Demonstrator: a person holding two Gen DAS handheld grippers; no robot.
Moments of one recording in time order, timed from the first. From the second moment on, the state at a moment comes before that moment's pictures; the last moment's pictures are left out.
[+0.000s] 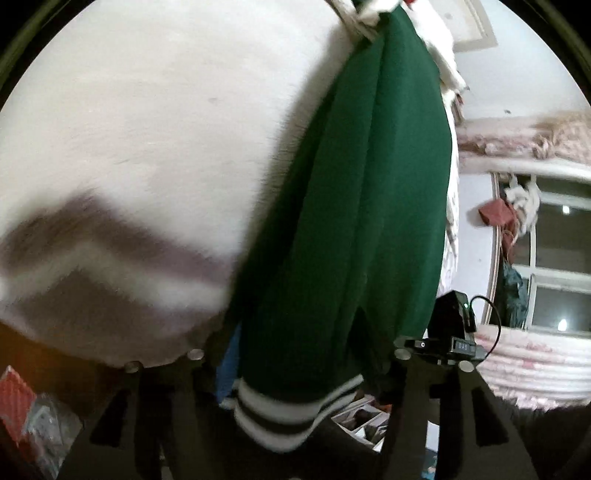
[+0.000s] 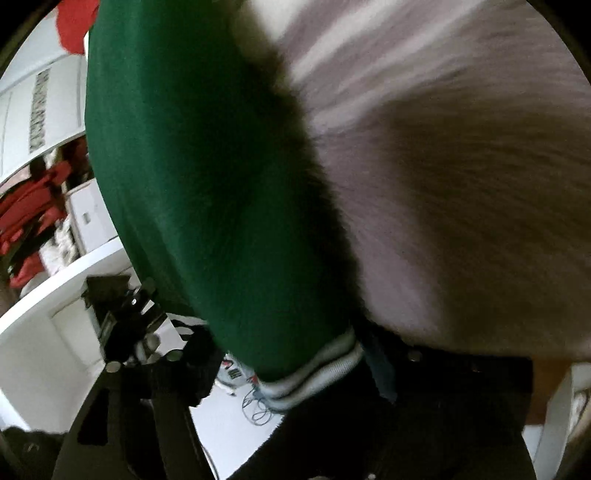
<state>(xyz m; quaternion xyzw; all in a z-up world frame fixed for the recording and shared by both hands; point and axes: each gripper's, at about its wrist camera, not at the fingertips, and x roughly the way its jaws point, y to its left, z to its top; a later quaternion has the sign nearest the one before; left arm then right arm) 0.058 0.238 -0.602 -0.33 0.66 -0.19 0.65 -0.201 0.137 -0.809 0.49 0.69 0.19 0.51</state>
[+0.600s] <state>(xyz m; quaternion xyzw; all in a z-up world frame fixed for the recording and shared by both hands) 0.065 0.212 -0.528 -0.33 0.60 -0.21 0.70 -0.217 0.163 -0.759 0.56 0.62 0.21 0.51</state>
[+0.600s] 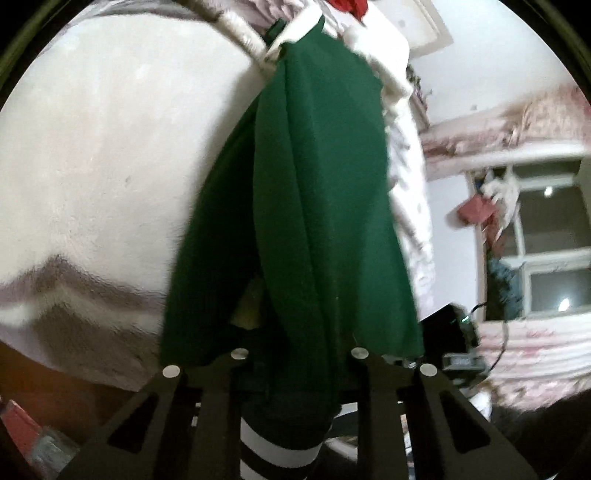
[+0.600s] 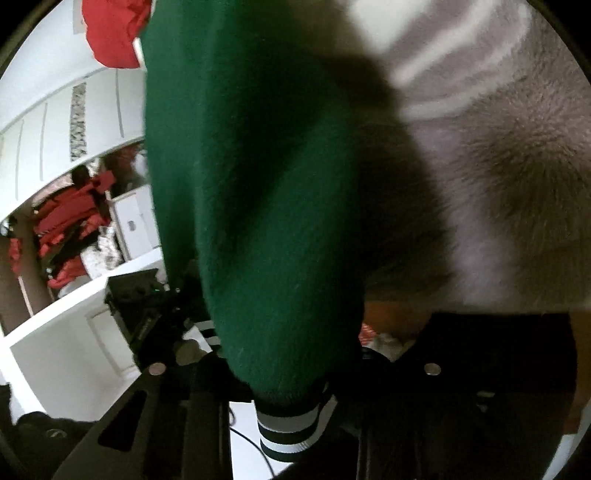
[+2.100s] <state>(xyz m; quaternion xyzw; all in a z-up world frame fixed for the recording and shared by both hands) 0.029 0.228 -0.630 -0.40 0.65 -0.19 0.62 -0.183 0.075 -0.798 0.46 0.74 0.22 0.45</state>
